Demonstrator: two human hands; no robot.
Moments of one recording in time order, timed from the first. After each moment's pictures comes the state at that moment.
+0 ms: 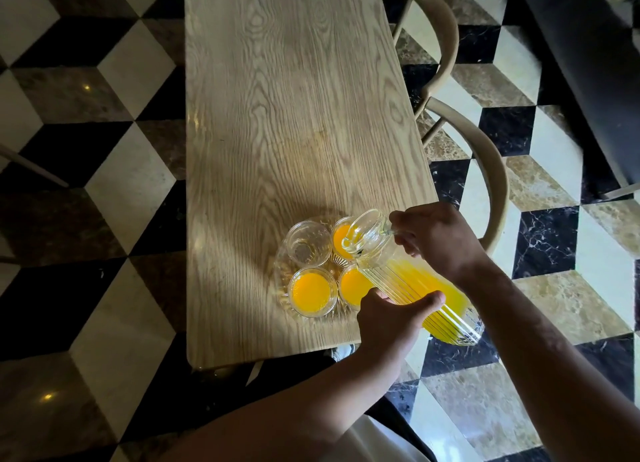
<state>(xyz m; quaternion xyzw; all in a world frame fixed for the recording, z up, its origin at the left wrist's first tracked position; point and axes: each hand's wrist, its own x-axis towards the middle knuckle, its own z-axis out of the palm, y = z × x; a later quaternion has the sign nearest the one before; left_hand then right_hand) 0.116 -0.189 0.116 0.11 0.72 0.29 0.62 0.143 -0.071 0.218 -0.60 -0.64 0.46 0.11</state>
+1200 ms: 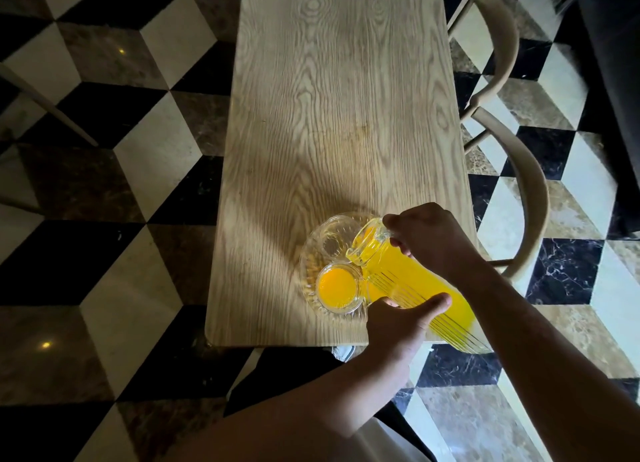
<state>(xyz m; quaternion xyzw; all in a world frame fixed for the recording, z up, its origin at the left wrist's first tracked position) 0.100 -0.190 0.100 -0.02 0.67 0.41 0.63 0.078 -0.070 0.207 -0.60 -0.68 0.42 -0.03</state>
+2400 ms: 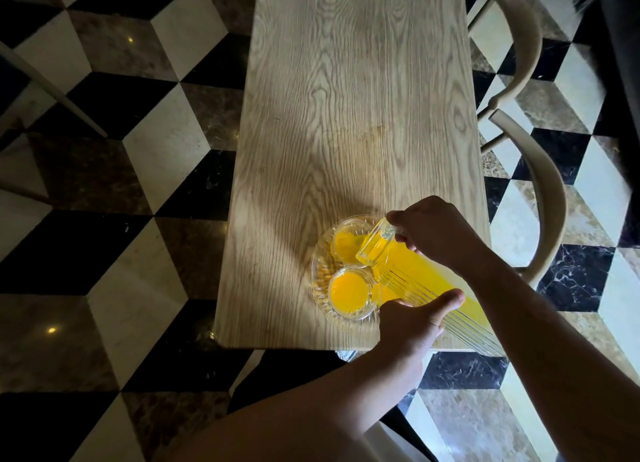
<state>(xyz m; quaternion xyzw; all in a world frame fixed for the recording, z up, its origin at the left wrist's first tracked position) 0.089 -0.183 0.107 -0.10 0.61 0.41 0.67 0.058 -0.050 0.191 -0.61 -0.67 0.41 -0.10</state>
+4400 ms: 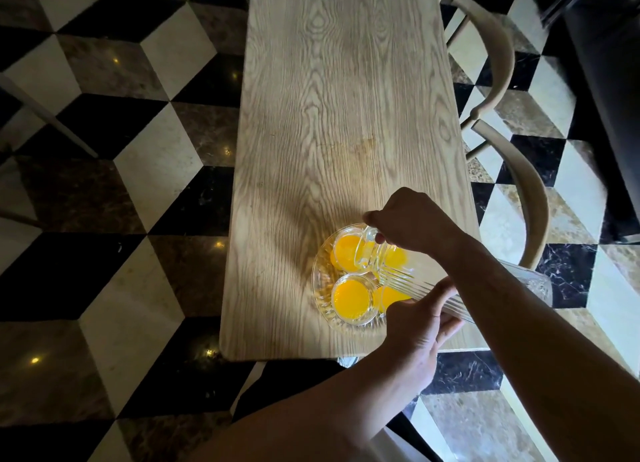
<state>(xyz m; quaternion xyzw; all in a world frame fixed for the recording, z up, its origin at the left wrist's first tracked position) 0.077 -0.177 0.135 -0.12 0.44 0.48 0.75 0.017 -0.059 0.219 -0.56 -0.74 0.33 -0.15</state>
